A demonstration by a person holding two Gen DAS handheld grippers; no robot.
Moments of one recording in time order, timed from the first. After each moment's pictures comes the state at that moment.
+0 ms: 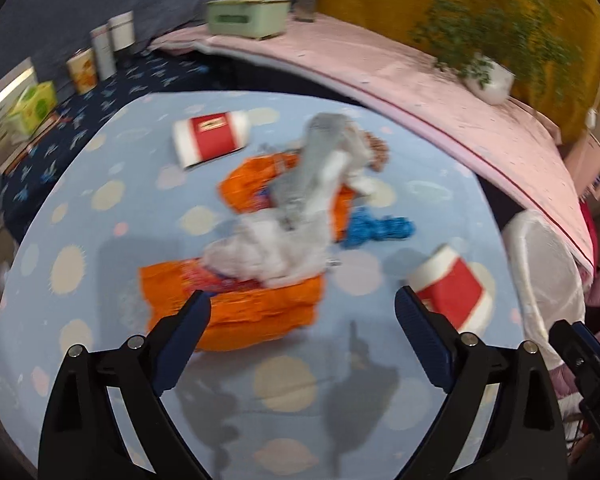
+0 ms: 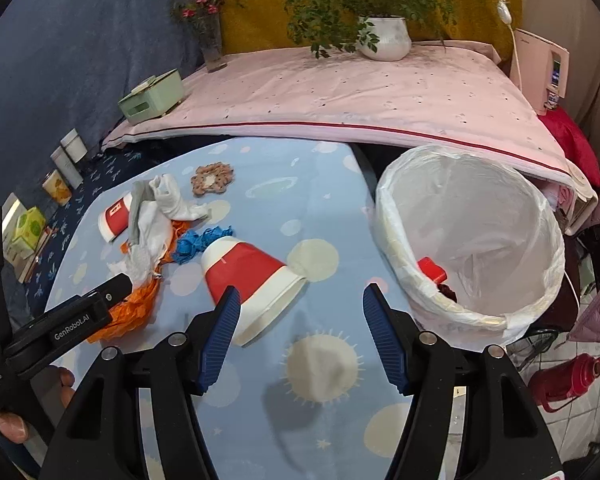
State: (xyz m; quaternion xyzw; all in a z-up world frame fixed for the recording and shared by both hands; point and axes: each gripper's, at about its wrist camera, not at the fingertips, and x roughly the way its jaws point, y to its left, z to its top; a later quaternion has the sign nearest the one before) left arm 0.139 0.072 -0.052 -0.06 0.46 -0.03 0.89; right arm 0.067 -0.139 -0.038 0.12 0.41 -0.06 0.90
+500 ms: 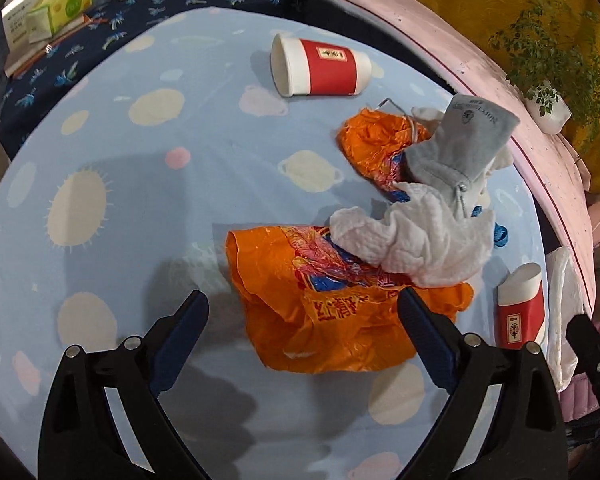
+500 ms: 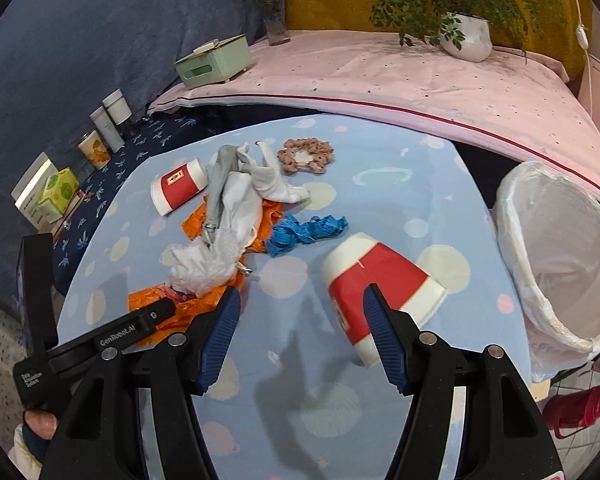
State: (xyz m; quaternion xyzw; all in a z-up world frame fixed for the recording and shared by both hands) left arm 0.167 0.158 -0.112 -0.15 0.53 -0.01 0.83; right arm 0.123 -0.049 -0.050 0.10 0.44 0.03 0.89
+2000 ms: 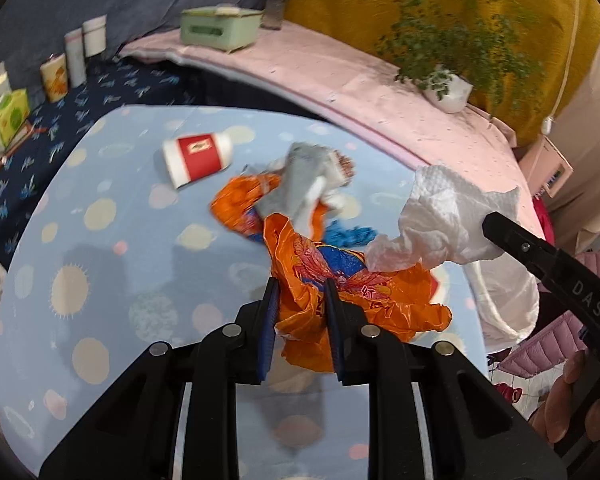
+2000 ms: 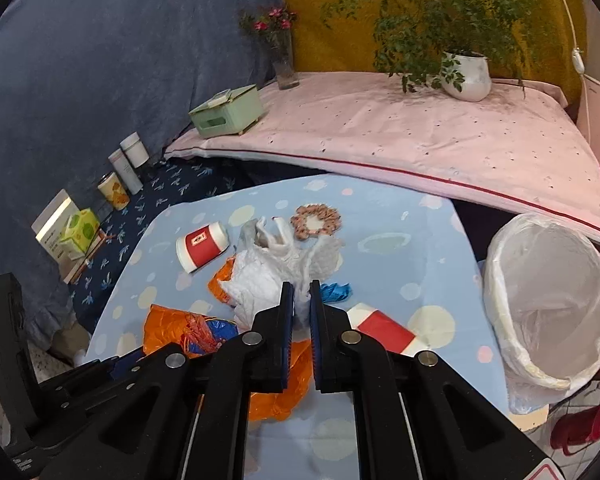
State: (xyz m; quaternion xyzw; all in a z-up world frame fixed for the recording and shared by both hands) left arm 0.128 0.091 -0.005 -0.07 0.44 -0.13 0.88; right arm 0.110 -0.085 0.017 0.12 0.36 0.02 0.92
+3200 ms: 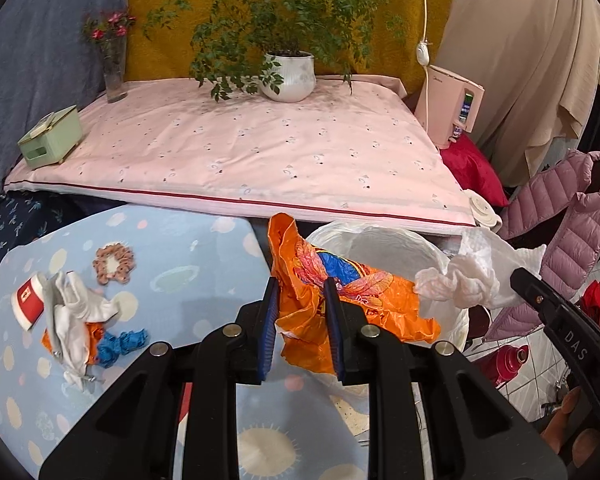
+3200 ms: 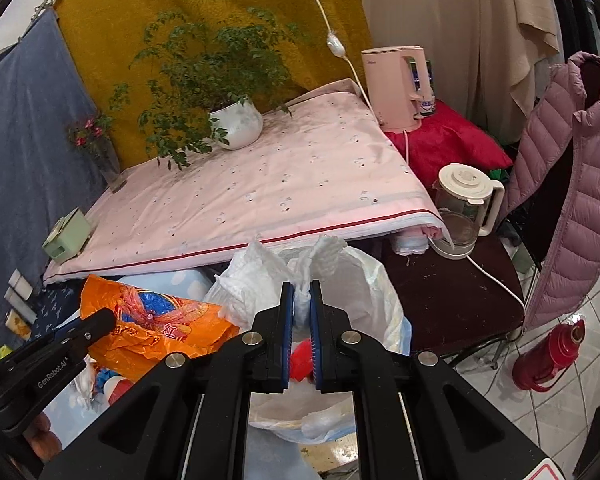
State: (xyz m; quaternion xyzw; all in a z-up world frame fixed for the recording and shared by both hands) left arm 0.136 -0.189 0.031 0.07 0.38 -0.27 0.88; right arm 0.013 -0.355 0.009 0.23 0.29 -0.23 0.90
